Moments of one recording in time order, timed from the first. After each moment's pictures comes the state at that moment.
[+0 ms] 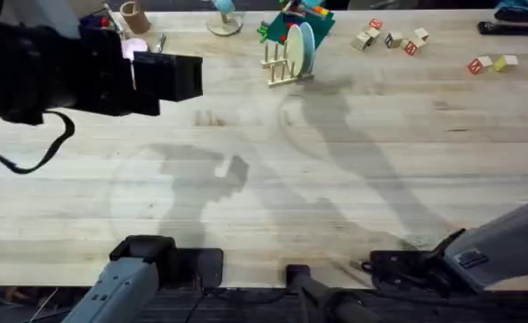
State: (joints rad) left arm -0.02 0.90 1.29 -1.18 0.20 0.06; right arm 0.62 1.79 2.17 -1.14 0.37 0.10
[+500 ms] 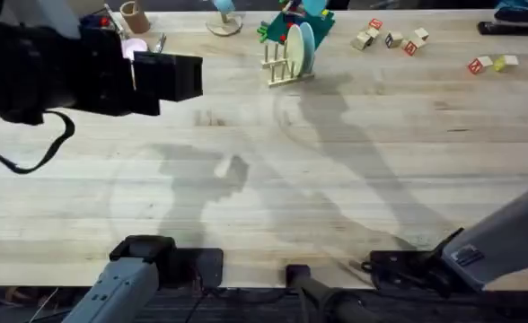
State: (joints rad) left arm -0.02 0.90 1.29 -1.18 0.20 0.06; right arm 0.62 1.84 2.18 -1.17 0.44 0.19
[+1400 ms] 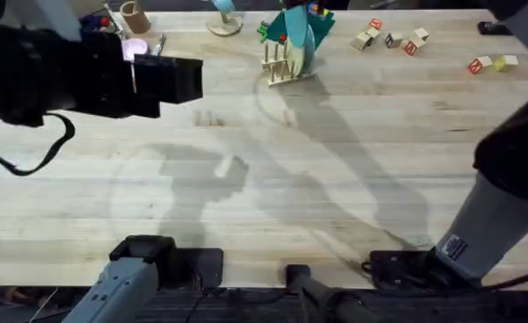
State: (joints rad) left arm -0.02 0.90 1.29 -1.19 0.20 0.06; right arm 0.62 2.03 2.18 -1.14 0.42 0.20
